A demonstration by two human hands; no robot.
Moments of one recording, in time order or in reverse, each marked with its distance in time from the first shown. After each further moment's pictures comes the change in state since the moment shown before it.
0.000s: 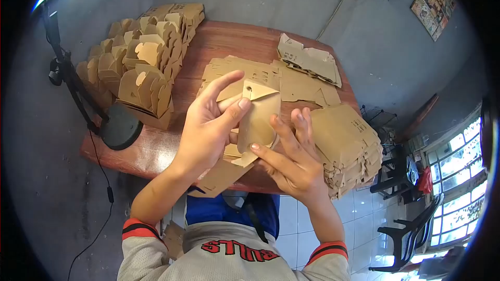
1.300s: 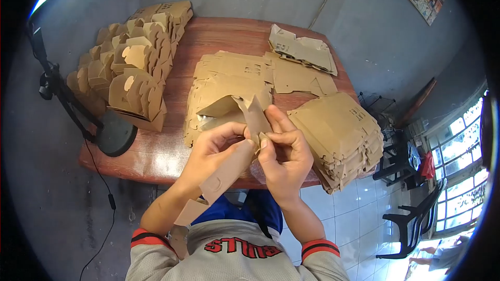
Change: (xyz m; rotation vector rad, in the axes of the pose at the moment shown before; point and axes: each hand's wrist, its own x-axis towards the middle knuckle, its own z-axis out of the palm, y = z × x) left_hand -0.027 -0.035 -0.012 0.039 -0.122 -0.217; right_hand -0.010 -0.020 0.054 0.808 0.591 0.625
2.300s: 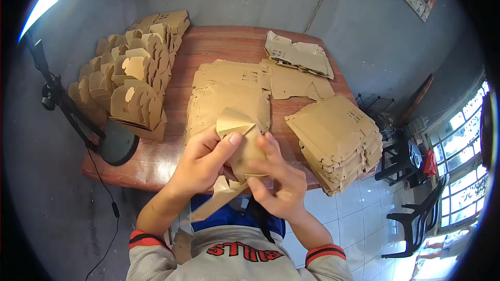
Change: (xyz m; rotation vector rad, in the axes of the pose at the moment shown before) left_hand -0.001 0.016 -0.001 0.114 0.000 0.058; right_hand -0.013 -0.023 -0.019 -0.201 -0.325 -0.167
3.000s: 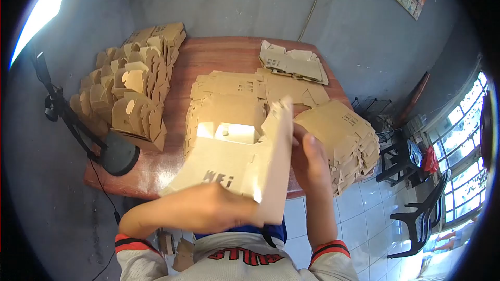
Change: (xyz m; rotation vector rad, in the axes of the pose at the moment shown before) left_hand -0.020 0.042 0.009 0.905 -0.773 0.387; right_hand 0.030 0.016 -0.049 0.726 0.095 0.540
